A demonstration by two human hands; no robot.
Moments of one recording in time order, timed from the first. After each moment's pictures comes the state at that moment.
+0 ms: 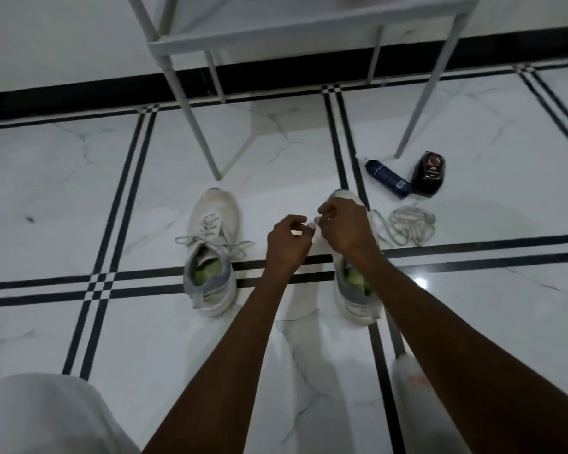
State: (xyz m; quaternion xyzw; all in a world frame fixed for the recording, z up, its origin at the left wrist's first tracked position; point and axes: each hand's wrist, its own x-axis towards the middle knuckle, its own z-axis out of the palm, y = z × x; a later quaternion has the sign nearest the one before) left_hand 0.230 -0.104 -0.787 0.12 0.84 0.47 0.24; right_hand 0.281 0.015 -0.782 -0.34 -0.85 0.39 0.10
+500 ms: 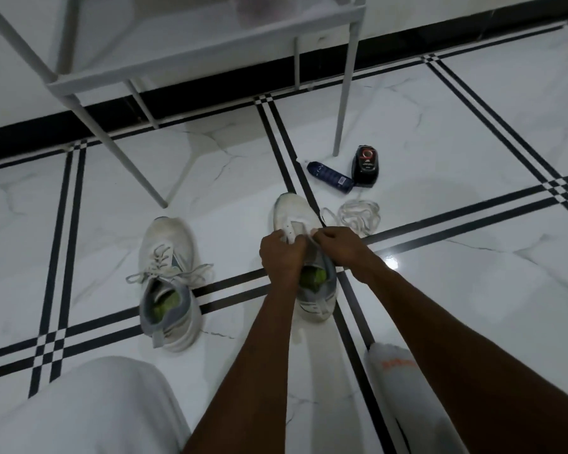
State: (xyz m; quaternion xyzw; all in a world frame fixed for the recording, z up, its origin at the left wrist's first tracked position) left_hand 0.281 -0.042 -0.785 0.04 0.85 0.46 0.27; right_hand 0.359 0.060 -0.804 -0.41 -0.75 0.52 -0.01
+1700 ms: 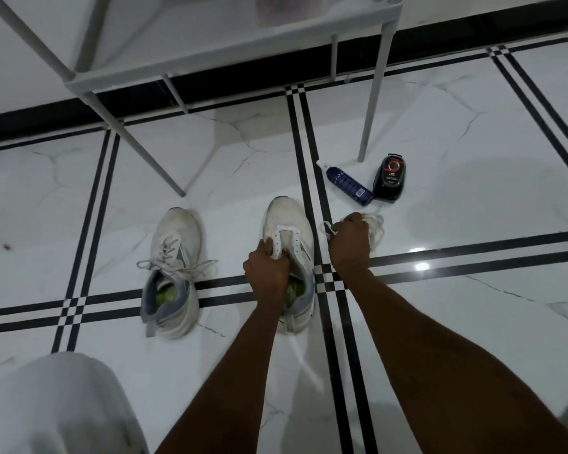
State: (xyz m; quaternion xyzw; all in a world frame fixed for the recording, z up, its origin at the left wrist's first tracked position) left_hand 0.272 -0.043 -0.813 -0.01 0.91 0.40 0.15; right_hand 0.313 0.110 -0.872 -0.42 -0.87 0.25 0.09
